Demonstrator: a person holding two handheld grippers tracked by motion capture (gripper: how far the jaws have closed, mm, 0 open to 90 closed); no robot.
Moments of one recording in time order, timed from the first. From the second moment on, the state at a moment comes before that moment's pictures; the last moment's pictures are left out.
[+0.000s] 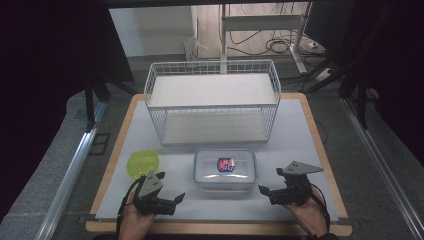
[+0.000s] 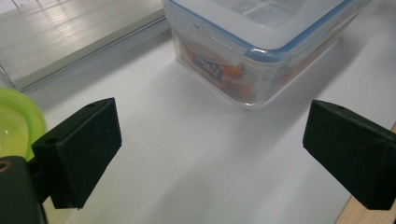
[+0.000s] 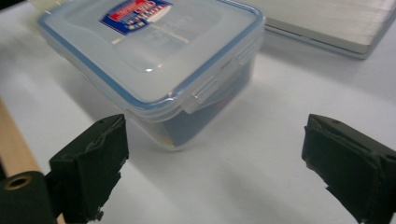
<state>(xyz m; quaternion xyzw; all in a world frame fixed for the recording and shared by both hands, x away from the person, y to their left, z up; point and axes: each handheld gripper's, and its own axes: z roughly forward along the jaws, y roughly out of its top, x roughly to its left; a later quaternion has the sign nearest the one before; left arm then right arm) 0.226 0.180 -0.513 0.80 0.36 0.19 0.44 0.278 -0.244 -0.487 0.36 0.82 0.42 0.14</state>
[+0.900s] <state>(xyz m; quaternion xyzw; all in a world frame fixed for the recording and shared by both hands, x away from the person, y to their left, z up) 0.276 0.154 -0.491 0.82 0.37 0.10 0.43 0.298 -0.229 -0.472 0.38 0.82 0.43 0.09</state>
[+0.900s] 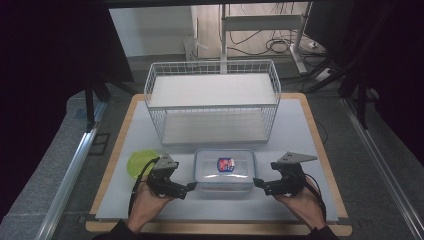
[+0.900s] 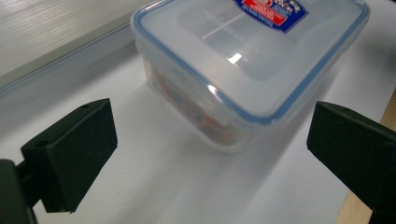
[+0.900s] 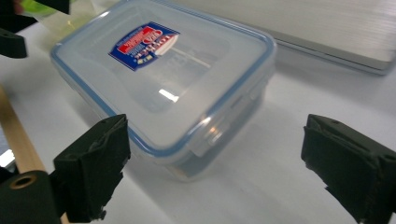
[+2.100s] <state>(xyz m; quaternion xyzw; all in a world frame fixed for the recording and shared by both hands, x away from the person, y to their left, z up) 0.307 0.123 -0.504 0.83 0.37 -0.01 0.42 0.331 -0.206 -0.490 0.40 0.82 0.41 -0.05</state>
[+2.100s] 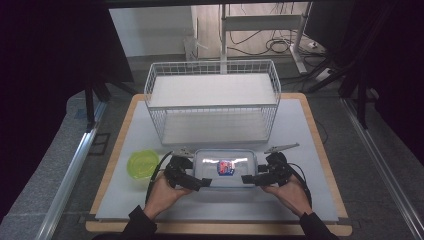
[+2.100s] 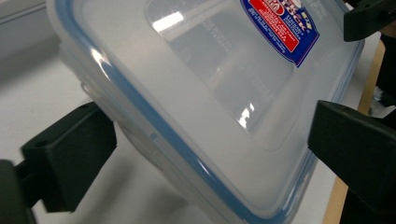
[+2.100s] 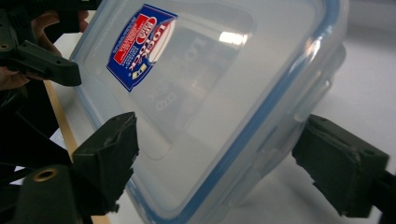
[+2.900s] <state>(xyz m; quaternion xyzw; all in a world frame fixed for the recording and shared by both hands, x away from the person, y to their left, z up) 0.290 0.159 -0.510 0.76 0.41 -0.08 0.50 0.306 -0.237 -0.489 0.41 0.77 0.48 -0.08</state>
